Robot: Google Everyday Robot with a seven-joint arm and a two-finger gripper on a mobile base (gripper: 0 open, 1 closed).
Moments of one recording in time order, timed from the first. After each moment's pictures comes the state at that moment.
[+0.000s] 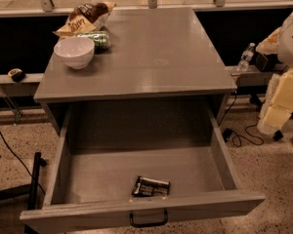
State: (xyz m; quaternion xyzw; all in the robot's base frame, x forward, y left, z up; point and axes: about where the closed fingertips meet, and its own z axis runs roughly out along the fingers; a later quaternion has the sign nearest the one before) arm 0.438 -0.217 0.976 -0.60 0.78 -0.03 0.16
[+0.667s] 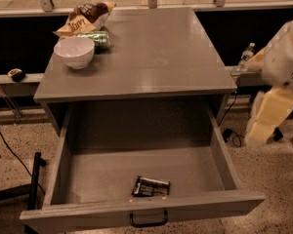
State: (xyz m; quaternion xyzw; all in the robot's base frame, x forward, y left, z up) arm 0.440 -0.209 0.941 -0.61 0.78 -0.03 0.15
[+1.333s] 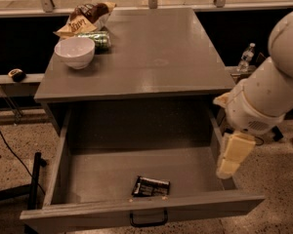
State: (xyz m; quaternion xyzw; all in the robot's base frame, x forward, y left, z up) arm 0.431 -0.170 0.843 -0.65 0.75 0.01 0.15
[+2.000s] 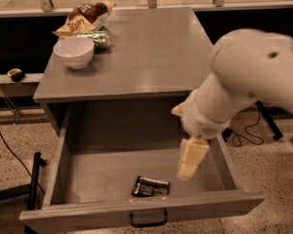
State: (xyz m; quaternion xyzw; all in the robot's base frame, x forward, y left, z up) arm 0.443 -0.093 0.806 -0.70 0.69 0.05 0.16
